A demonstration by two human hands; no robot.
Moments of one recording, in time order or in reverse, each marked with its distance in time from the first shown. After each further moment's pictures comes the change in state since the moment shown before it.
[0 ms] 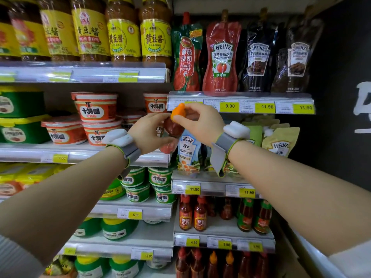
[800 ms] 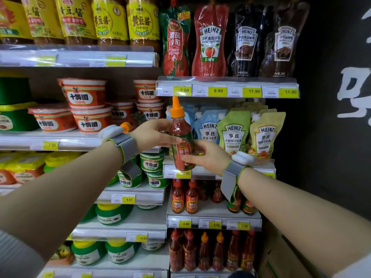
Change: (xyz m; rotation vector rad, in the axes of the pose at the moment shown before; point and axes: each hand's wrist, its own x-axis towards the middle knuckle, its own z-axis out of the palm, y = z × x) left_hand -0.028 0.037 0.025 -0.823 -0.386 -0.307; right_hand -0.089 0.076 0.001 0.091 -0.346 0.254
